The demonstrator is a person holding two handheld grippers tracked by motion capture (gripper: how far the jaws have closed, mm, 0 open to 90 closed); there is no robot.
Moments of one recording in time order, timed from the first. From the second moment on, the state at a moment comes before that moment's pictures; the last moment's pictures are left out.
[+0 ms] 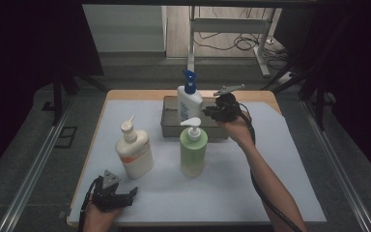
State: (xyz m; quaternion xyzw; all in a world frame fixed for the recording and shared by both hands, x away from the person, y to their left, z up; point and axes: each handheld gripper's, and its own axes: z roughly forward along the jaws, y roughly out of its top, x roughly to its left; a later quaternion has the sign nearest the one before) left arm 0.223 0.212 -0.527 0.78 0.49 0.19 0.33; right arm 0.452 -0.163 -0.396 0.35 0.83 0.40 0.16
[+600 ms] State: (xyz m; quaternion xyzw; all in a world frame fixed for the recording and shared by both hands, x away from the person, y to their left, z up) left arm 0.223 0.212 -0.527 0.79 0.49 0.19 0.33; right arm 0.479 -0.155 -0.434 0.39 0.83 0.38 0.14
